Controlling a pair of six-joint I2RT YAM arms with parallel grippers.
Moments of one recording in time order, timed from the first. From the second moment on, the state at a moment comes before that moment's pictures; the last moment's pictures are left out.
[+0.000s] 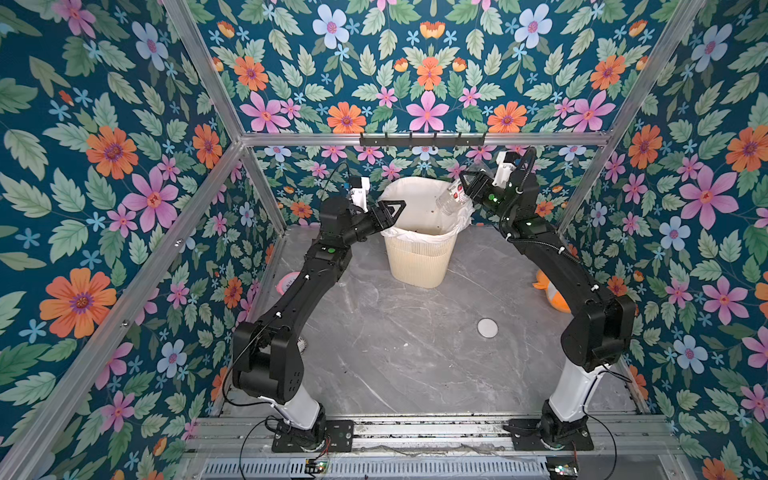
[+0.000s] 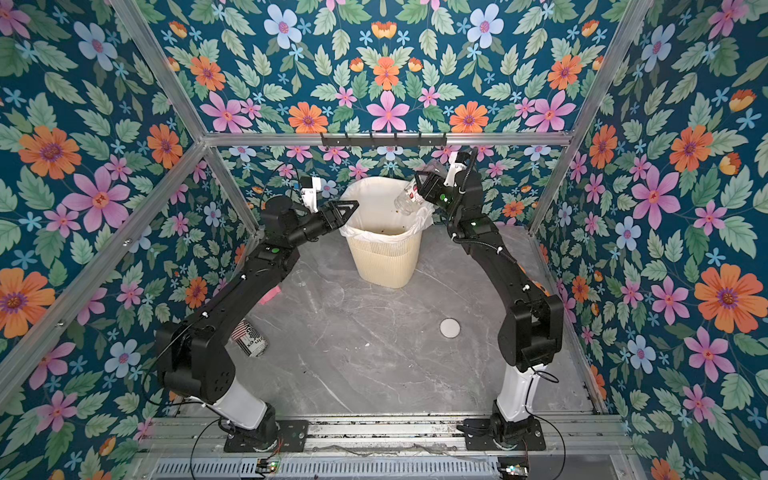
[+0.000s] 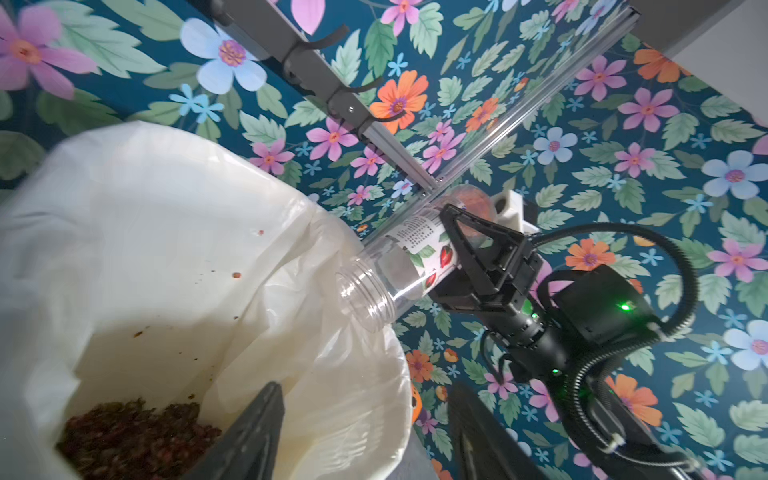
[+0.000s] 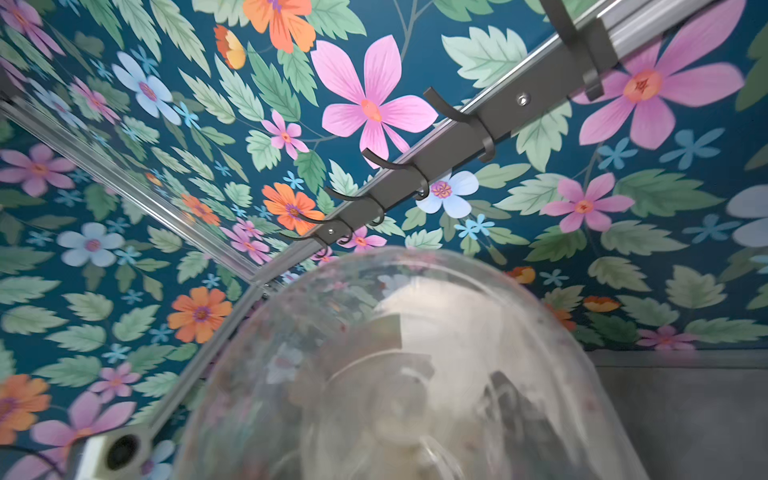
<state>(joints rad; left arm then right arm) -0.34 1.64 1.44 0.22 0.61 -0.81 0.25 1.84 1.77 0.10 -0.29 0.80</state>
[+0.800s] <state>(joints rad) -0.49 1.78 1.63 0.30 0.64 -0.90 0.21 1.81 1.55 0.60 -0.51 1.39</state>
